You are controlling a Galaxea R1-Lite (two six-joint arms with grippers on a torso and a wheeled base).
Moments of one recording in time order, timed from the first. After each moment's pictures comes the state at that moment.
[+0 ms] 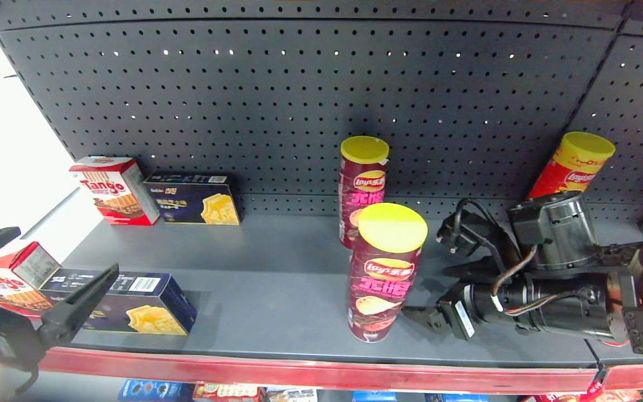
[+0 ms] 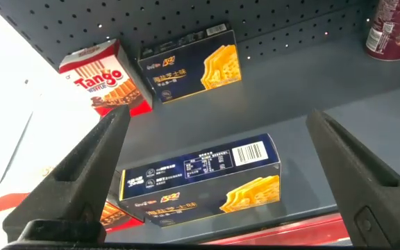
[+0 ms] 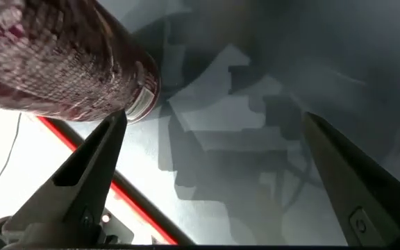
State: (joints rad) left arm -0.32 0.92 -0.37 -0.54 0.19 0.27; right arm 0.64 1.61 -0.85 -0.19 -0.03 -0.12
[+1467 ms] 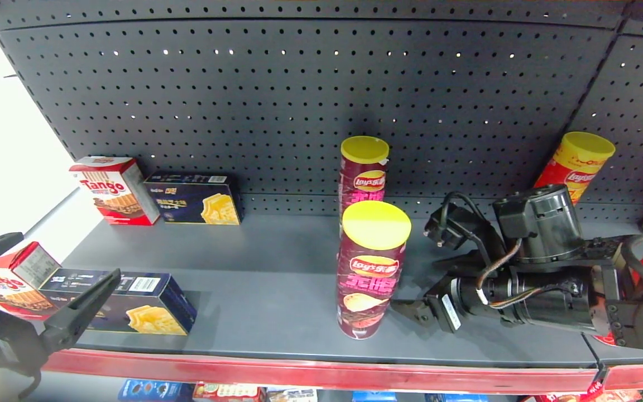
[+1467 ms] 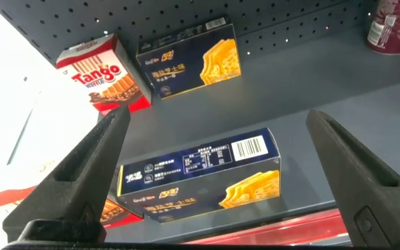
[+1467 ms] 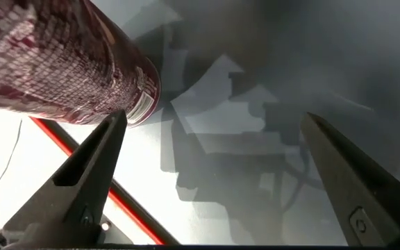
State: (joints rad) left arm -0.31 0.92 -0.36 -0.54 0.19 0.27; right arm 0.67 1.65 -0.90 -0.20 -0.04 -0.12
